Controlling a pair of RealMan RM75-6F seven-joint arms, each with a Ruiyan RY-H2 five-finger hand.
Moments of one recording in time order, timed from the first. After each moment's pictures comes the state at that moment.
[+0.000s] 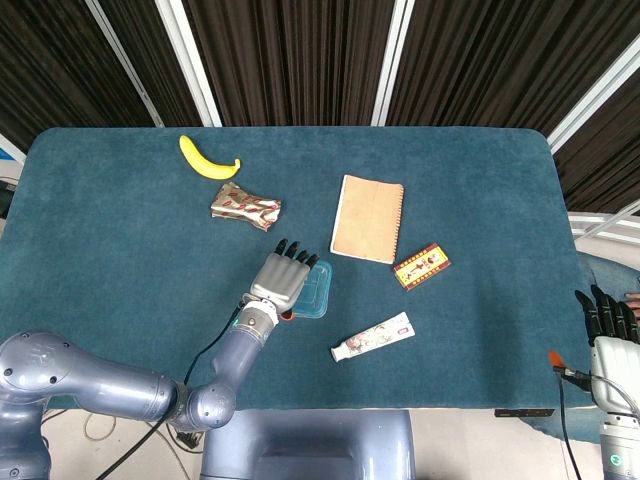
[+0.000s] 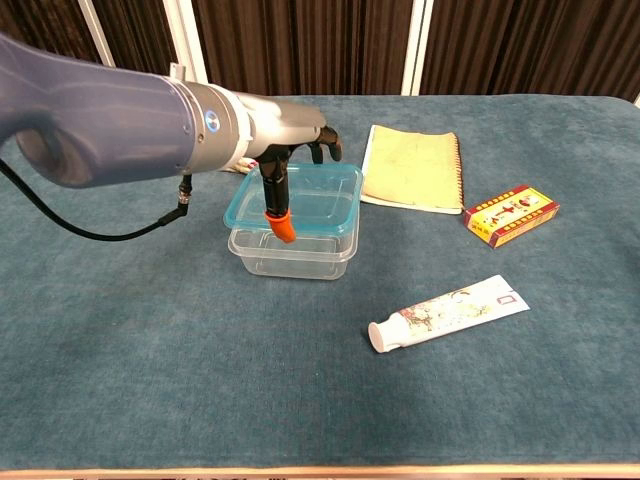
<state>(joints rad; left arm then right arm) -1.30 -1.62 -0.22 -1.74 0.19 1.15 0.96 0.01 -1.16 0.12 -1.69 -1.40 1.55 -0.08</state>
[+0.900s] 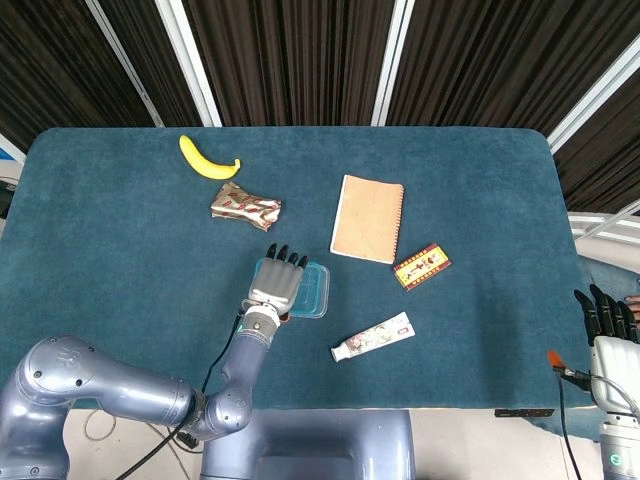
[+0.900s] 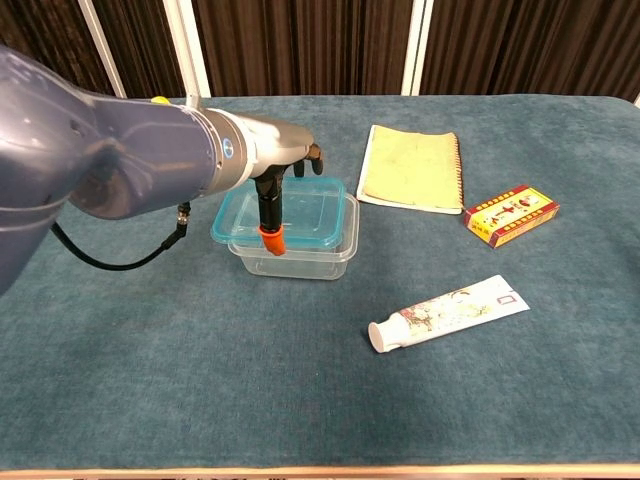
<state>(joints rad) -1.31 -1.72 -0.26 -1.68 0.08 1.26 1.05 0.01 -1.16 0.12 -1.68 -1.40 1.54 -0.07</state>
